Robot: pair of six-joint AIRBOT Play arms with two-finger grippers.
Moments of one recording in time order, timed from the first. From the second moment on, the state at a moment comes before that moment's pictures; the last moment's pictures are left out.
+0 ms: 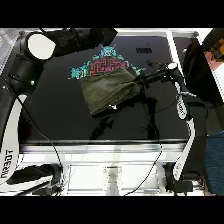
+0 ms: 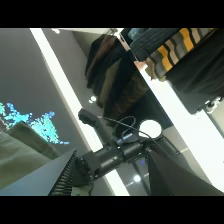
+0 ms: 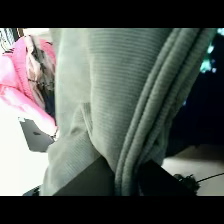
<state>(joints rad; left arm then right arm) -0.46 -1.40 1.79 1.04 -0.73 -1.61 -0.07 -2.24 2.02 -0.50 1.51 1.37</state>
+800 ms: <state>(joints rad) -0.44 -1.34 1.79 1.04 -0.72 -1.61 -0.83 -1.92 2.02 -1.14 1.65 1.51</state>
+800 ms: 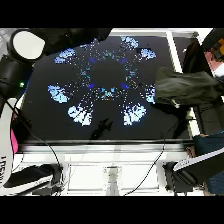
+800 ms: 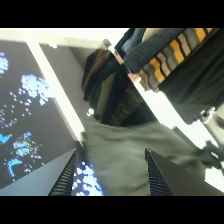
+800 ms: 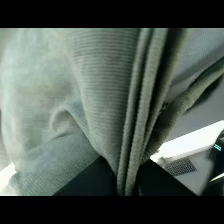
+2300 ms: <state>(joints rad) -0.03 -0.96 1.79 1.31 -0.79 -1.61 -0.71 -1.64 2.10 -0.35 1.58 1.60</state>
